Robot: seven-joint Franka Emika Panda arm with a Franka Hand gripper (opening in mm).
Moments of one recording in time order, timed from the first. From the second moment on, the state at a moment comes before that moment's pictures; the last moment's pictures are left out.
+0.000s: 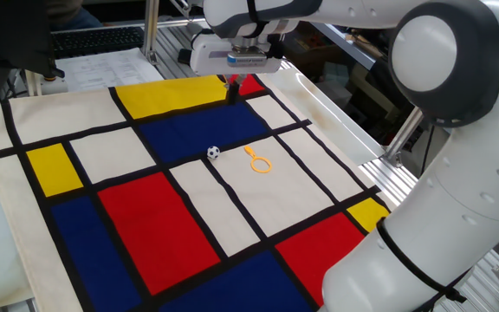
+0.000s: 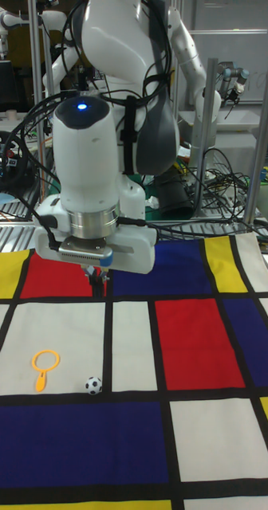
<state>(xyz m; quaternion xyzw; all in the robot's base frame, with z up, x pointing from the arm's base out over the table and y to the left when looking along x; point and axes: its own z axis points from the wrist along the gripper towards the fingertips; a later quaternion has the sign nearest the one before) 0.532 -0.052 0.282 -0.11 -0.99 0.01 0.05</state>
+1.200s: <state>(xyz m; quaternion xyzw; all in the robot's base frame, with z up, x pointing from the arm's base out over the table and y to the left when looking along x) 0.550 -0.100 0.224 -0.07 -1.00 0.01 0.04</state>
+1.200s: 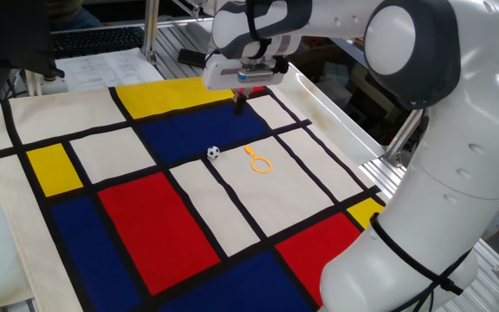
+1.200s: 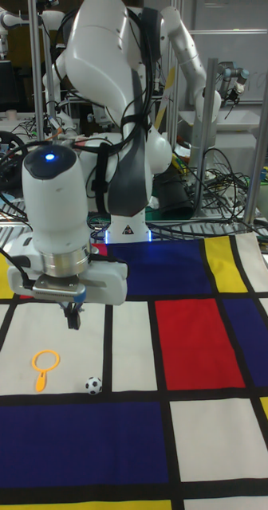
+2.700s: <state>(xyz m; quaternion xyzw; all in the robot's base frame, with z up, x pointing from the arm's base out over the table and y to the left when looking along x) 0.553 -0.128 0.178 -0.04 -1.00 0.01 0.02</state>
